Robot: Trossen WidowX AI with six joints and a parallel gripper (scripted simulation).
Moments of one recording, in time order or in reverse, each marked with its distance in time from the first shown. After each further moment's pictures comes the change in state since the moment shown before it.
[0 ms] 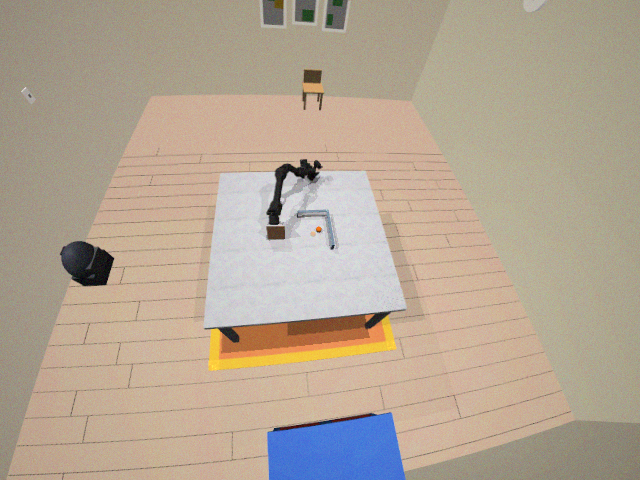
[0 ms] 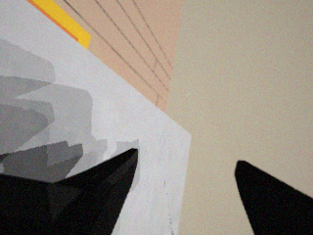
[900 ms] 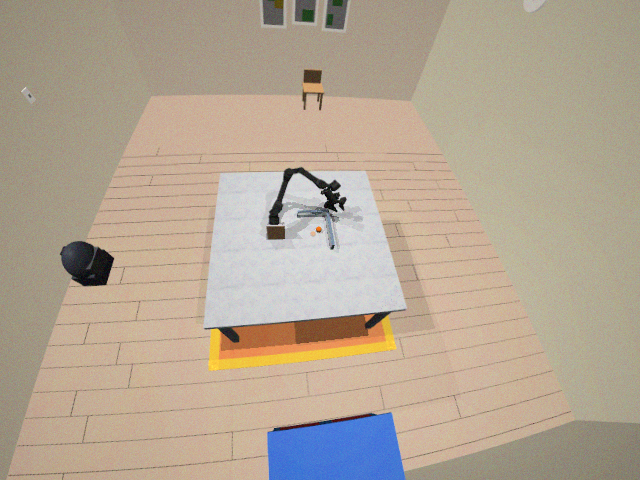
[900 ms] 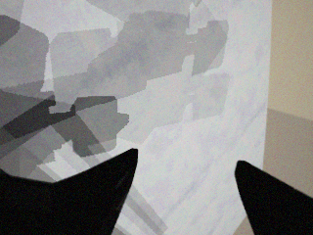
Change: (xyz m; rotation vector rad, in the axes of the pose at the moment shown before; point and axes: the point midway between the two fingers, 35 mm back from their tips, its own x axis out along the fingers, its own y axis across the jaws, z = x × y) arm -0.141 -0.036 -0.432 0.411 0.972 0.425
